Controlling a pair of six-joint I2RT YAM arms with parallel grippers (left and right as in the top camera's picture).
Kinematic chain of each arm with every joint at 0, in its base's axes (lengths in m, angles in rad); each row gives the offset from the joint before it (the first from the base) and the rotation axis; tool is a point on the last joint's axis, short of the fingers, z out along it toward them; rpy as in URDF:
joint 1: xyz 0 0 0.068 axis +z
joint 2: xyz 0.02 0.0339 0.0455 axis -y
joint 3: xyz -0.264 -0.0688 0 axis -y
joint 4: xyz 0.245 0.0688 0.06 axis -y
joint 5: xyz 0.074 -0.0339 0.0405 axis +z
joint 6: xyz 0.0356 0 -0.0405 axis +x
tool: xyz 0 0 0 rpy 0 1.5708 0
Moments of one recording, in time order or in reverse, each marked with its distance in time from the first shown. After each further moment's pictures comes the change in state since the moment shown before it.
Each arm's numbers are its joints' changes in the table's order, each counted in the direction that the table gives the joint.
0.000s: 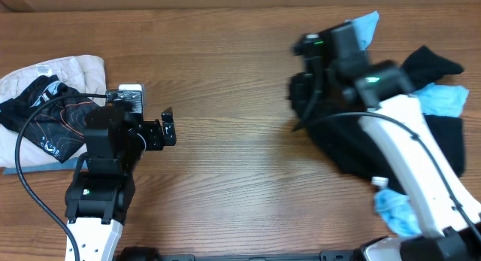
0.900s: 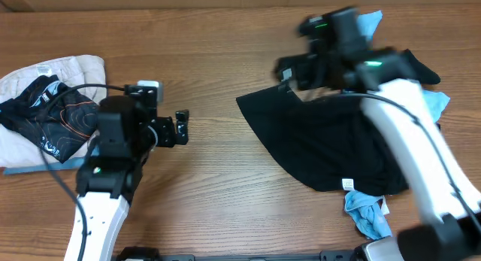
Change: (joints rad) left arm -0.036 -0.144 0.000 0.035 -0.147 -0.003; right arm -0.117 -0.034 0.077 0.031 0.011 0.058
